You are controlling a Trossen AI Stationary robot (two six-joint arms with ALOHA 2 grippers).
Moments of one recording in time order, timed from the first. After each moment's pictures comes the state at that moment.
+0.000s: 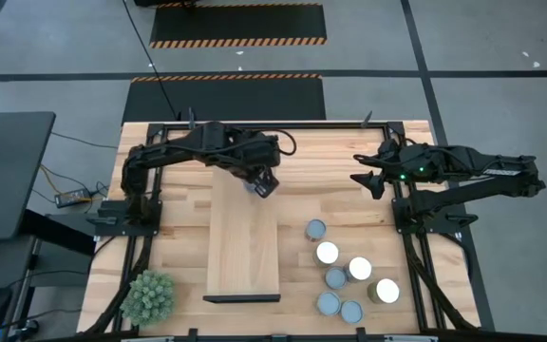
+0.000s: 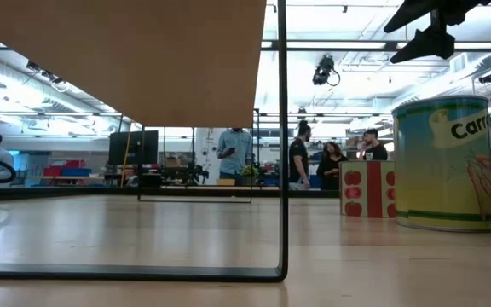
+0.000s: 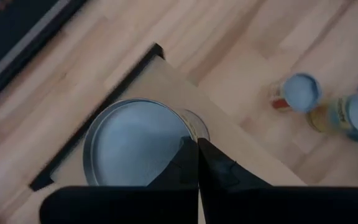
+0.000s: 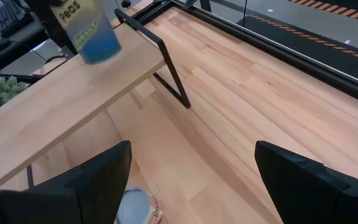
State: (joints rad) left arm 0.03 1.94 2.32 -1.57 -0.29 -0.67; right arm 0.00 0.65 0.86 -0.78 0.32 0.58
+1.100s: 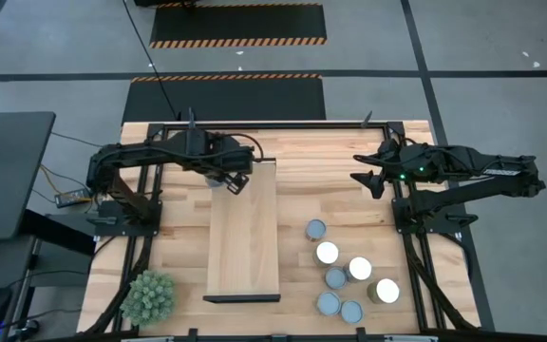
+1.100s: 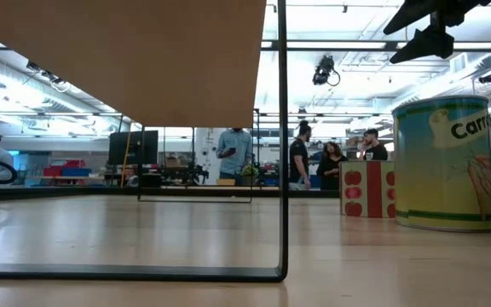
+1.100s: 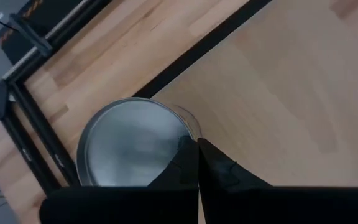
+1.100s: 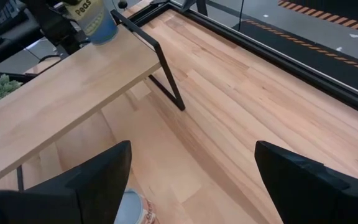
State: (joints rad) left arm 0.05 1.67 1.80 -1.57 -0.37 -0.85; right arm 0.00 0.65 0.86 -0.78 0.34 0.56
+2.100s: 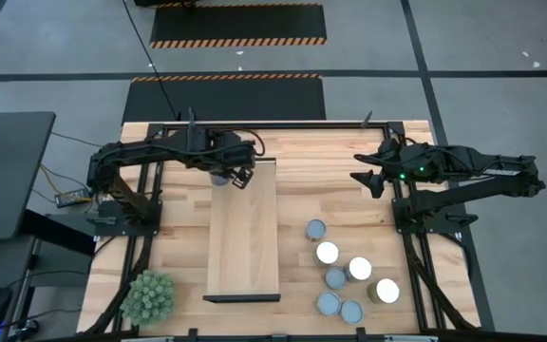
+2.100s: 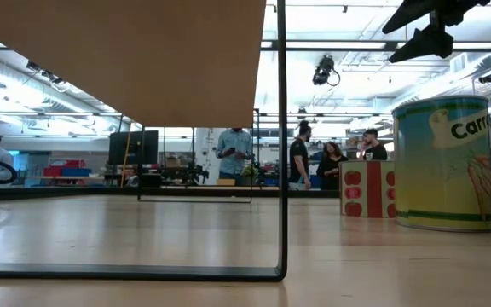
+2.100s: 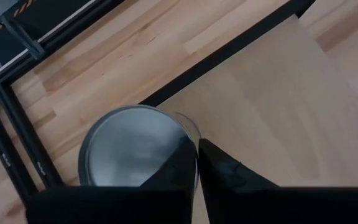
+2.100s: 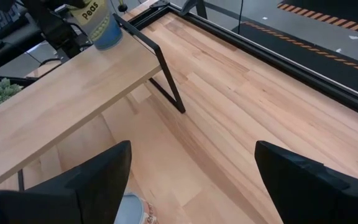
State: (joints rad) left arm 0.09 1.67 1.80 -1.49 -0.38 -0.86; right arm 0.00 0.65 0.86 -0.77 0.35 0.56
